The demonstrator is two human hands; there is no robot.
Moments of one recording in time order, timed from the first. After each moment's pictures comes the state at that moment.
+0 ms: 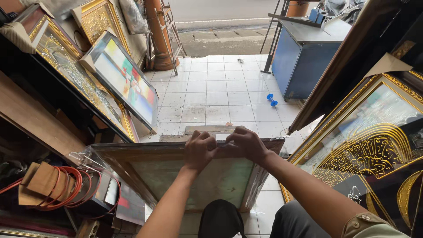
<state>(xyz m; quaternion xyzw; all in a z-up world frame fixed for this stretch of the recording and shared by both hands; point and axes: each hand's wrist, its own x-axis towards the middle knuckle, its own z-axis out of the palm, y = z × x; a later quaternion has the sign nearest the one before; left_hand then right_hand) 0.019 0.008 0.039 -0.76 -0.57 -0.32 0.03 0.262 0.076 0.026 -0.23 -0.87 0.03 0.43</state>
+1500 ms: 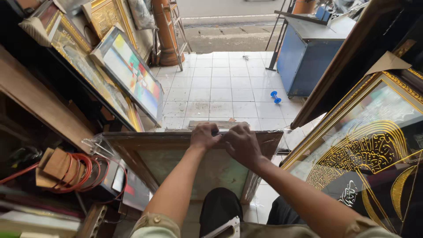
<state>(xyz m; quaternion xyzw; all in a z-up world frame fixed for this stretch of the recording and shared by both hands) 0.019 0.067 0.009 -0.72 -0.64 -0.25 -0.11 0.237 0.016 0.032 -0.37 -0.87 -0.08 0.31</state>
